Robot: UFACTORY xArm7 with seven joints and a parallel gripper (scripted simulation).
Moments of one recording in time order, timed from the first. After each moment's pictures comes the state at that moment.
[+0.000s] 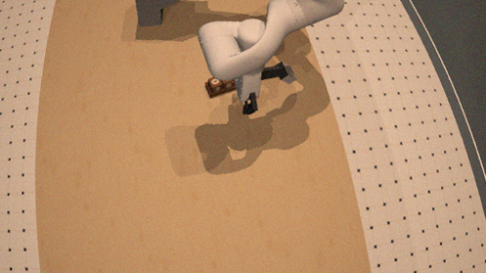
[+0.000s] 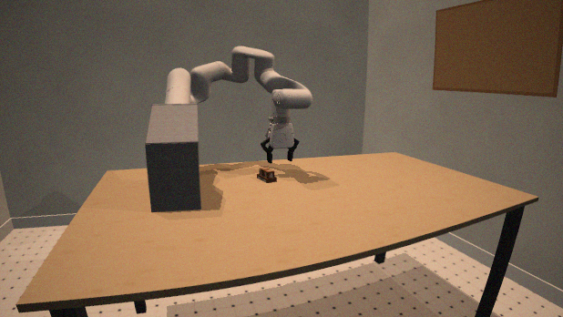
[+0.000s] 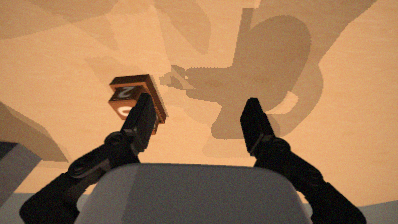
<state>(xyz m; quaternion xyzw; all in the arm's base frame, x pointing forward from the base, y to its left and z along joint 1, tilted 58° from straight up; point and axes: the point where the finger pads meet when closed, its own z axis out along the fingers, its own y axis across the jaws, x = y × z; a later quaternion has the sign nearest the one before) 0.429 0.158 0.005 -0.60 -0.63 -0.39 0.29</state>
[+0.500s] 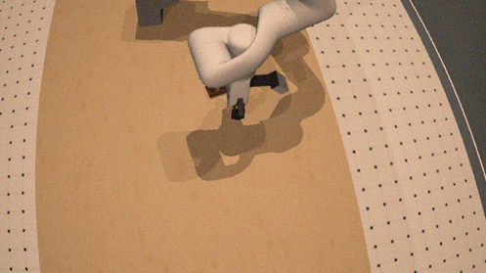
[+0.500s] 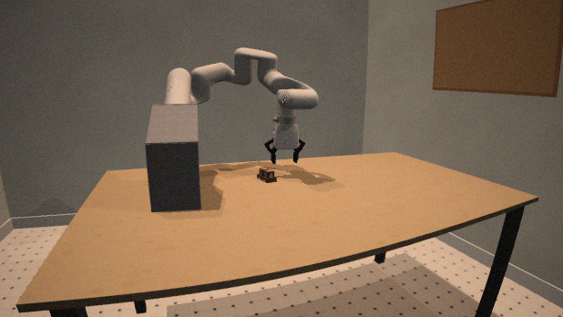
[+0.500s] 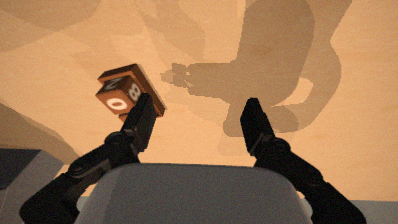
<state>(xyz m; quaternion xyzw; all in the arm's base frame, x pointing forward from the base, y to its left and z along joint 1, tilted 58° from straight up) 0.441 0.144 -0.014 -0.65 -0.58 -0.37 0.32</state>
